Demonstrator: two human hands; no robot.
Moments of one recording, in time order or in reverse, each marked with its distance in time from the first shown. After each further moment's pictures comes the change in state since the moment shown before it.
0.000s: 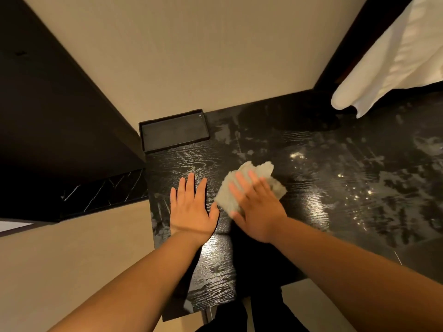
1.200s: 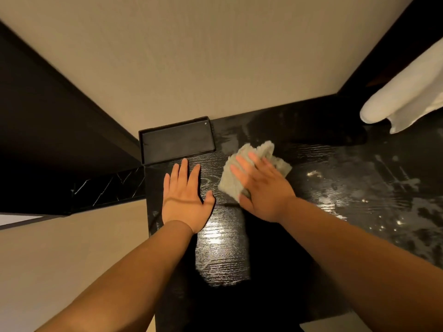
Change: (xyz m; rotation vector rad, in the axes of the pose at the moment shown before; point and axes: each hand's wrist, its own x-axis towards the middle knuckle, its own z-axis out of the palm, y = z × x) left_hand 0.081 -0.018 -0.017 0.042 -0.050 -0.064; right_hand 0.092 0.056 -0.024 -0.029 0.071 -0.143
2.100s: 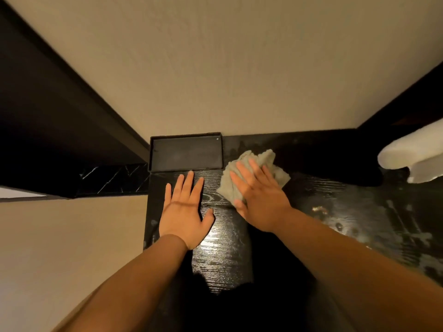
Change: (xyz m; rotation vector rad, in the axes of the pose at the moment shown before) left_hand 0.004 0.002 -0.002 0.010 -0.046 -0.030; right_hand 0.047 0.016 -0.008 -0.001 0.021 -0.093
